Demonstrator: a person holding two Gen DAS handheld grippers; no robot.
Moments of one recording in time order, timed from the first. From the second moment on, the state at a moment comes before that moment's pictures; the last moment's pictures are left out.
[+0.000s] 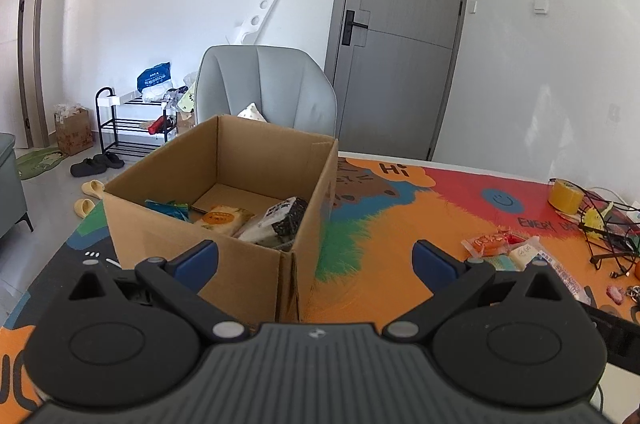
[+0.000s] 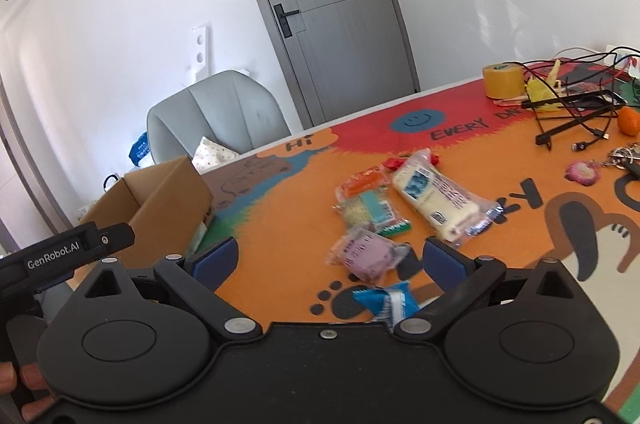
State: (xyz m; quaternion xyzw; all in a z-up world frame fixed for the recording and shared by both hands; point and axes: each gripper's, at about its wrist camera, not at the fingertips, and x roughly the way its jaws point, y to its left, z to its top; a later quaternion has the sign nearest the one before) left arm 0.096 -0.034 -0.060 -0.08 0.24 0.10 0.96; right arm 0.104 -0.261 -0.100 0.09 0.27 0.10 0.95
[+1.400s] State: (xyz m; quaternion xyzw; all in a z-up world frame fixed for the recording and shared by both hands) left arm 0.141 -0.148 -0.103 -0.02 0.30 -0.01 0.95; right arm 0.120 -0.343 -0.144 0.13 0.30 0.05 0.94
